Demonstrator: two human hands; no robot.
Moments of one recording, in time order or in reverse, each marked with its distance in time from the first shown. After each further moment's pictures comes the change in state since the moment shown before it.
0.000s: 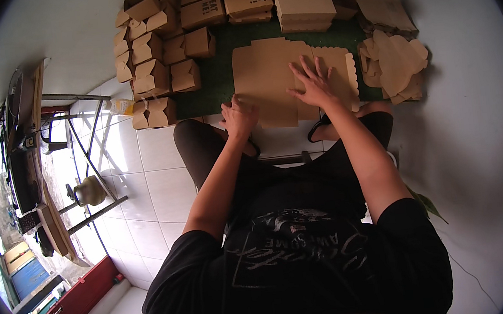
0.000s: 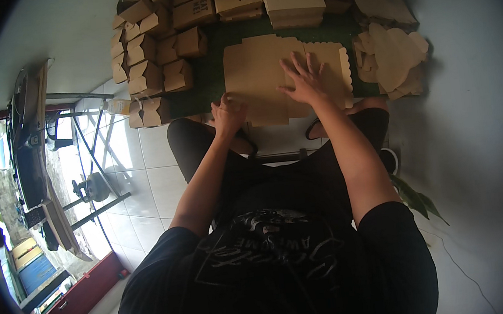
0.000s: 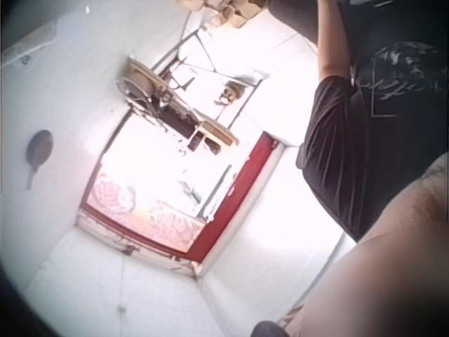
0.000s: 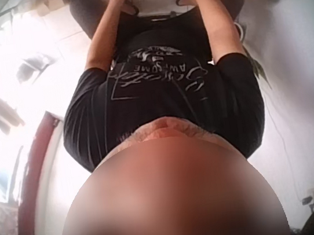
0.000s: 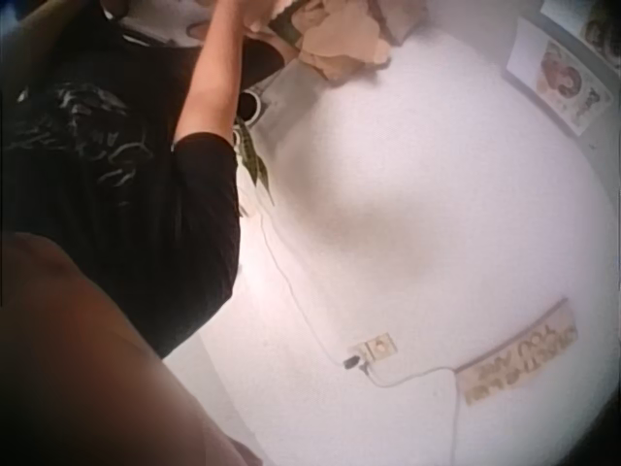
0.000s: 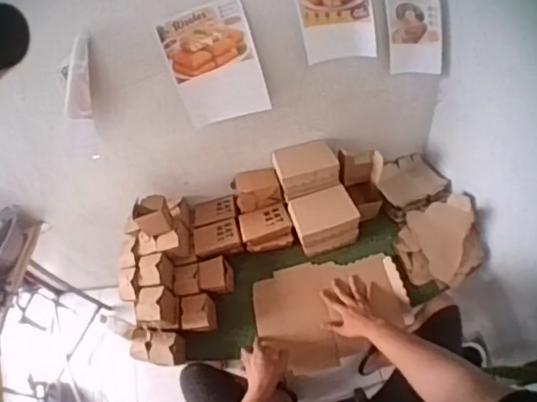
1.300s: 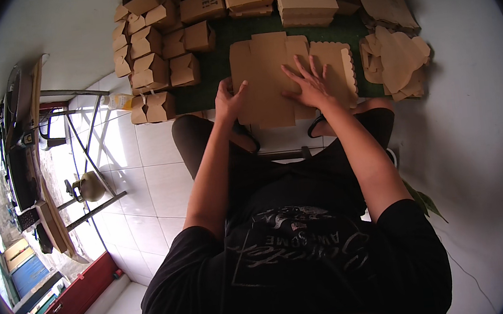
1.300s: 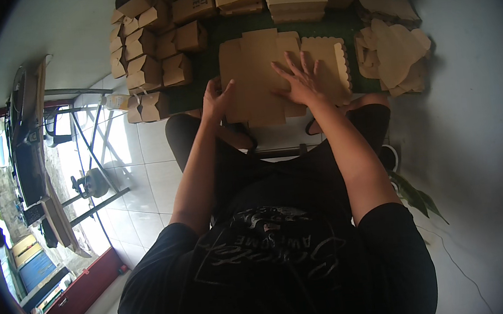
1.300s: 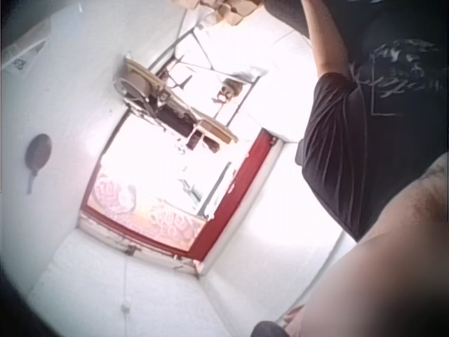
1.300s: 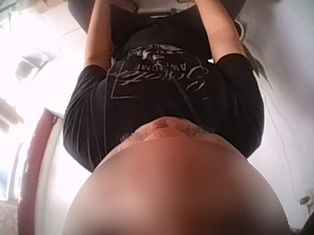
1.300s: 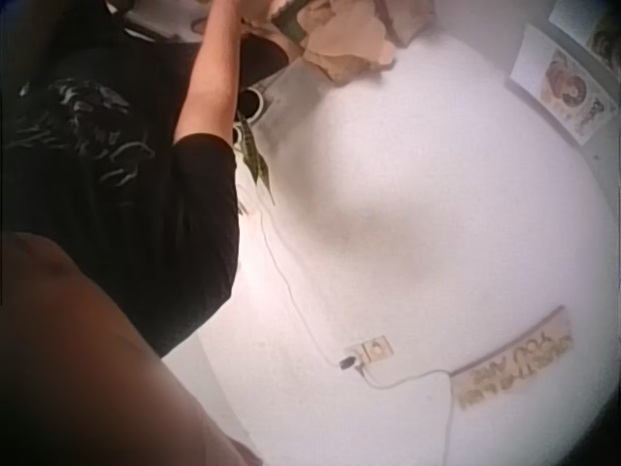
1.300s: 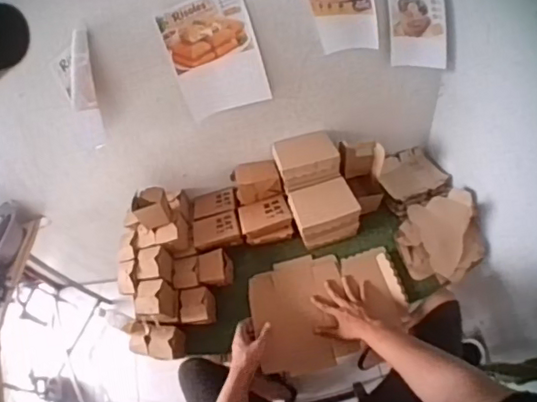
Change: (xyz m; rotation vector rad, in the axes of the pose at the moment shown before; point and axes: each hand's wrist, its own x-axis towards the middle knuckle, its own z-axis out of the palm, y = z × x) left_hand 0.030 0.002 -0.038 -0.606 0.012 0.106; right_hand -0.016 -0.023 -0.010 -0.003 -0.020 -0.062
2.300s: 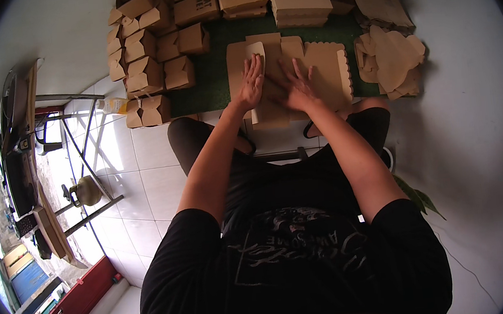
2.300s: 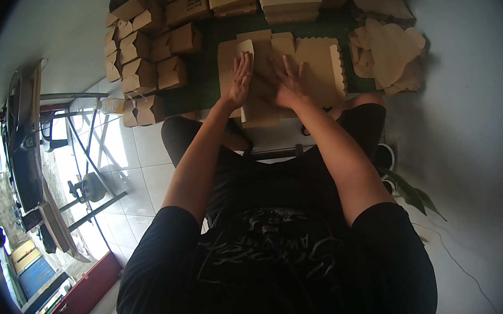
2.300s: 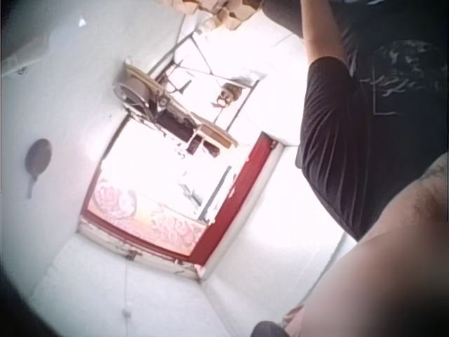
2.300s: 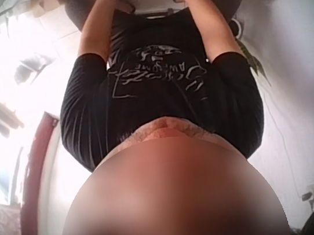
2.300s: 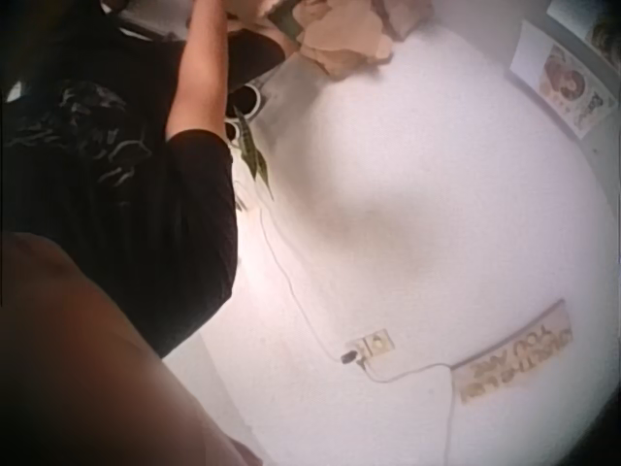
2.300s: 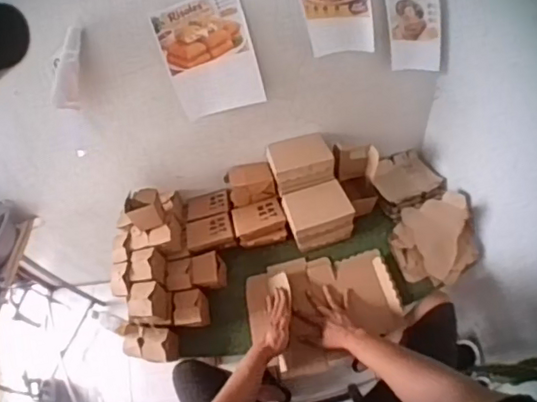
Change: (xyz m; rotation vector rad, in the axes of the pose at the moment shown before) left_hand 0.065 -0.032 0.079 0.255 -0.383 0.710; right_hand 0.007 -0.027 0.003 -0.032 -0.053 -0.038
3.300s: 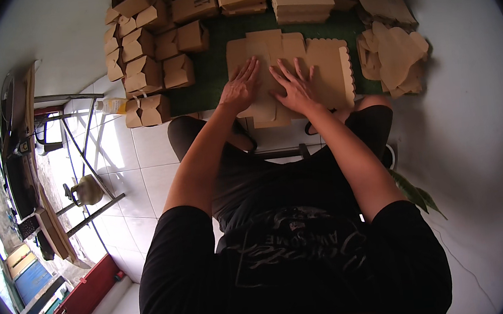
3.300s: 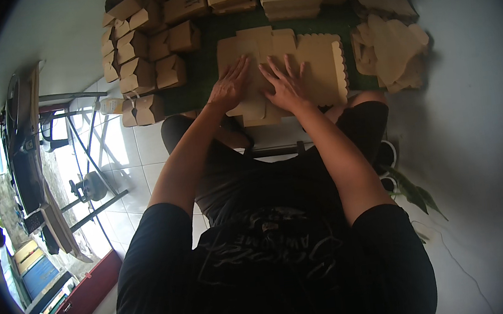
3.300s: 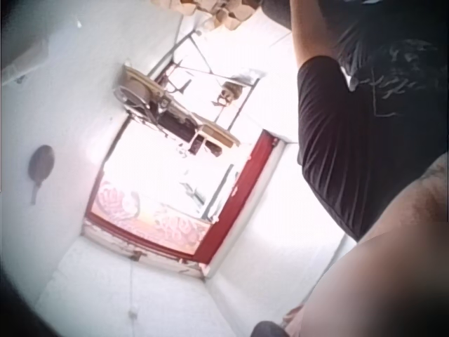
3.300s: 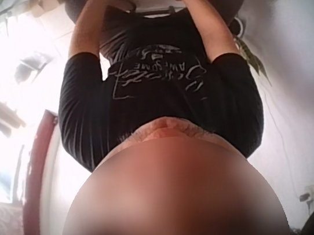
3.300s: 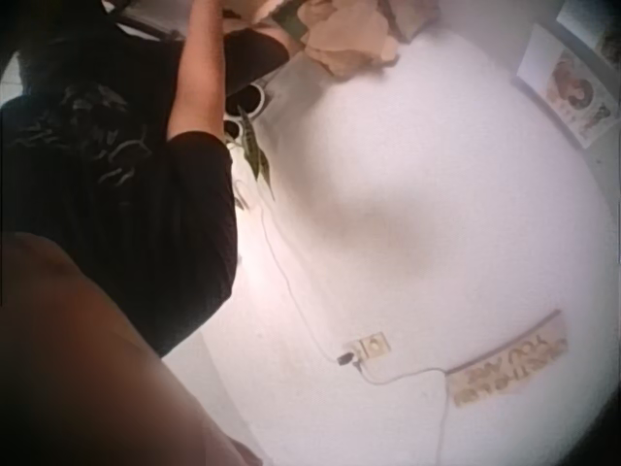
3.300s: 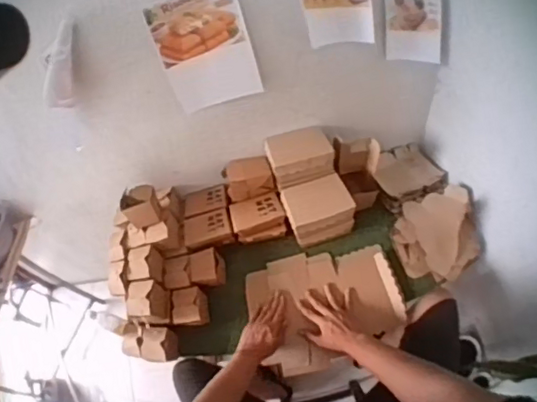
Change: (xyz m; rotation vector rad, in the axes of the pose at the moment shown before) left_hand -0.019 0.011 -0.038 0.390 -0.111 0.051; right_hand -0.005 -0.006 0.026 0.075 0.283 -0.022
